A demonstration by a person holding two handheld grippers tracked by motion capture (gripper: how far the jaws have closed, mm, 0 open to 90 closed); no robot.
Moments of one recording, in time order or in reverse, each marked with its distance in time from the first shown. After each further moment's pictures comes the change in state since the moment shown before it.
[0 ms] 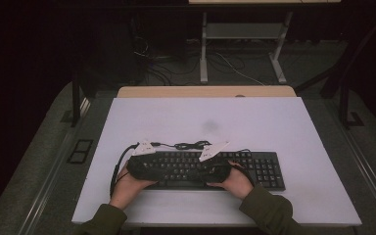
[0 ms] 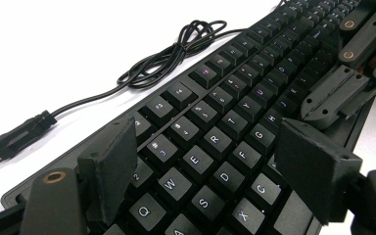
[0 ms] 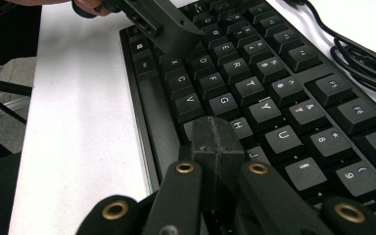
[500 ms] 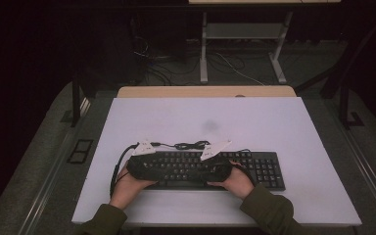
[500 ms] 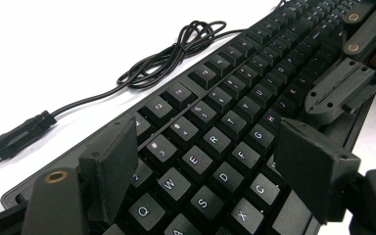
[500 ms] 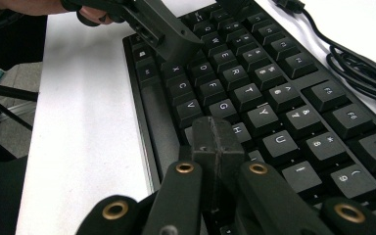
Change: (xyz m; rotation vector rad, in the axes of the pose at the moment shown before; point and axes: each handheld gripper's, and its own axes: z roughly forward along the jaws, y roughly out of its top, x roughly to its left) left arm 0.000 0.000 0.000 0.001 -0.002 -0.002; right arm -0.001 0.001 -0.004 -0.019 0.007 0.001
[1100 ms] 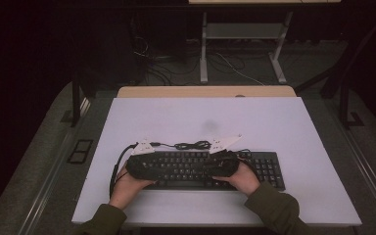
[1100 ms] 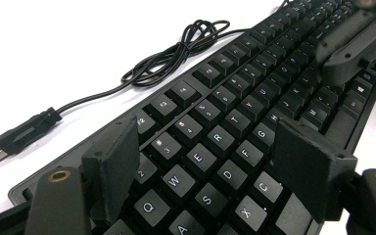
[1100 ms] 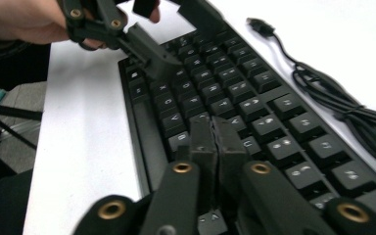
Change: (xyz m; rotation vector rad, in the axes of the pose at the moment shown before) left arm 0.001 0.000 -0.001 0.002 0.004 -0.006; right arm -0.010 0.001 -0.021 -0.063 -0.006 0.027
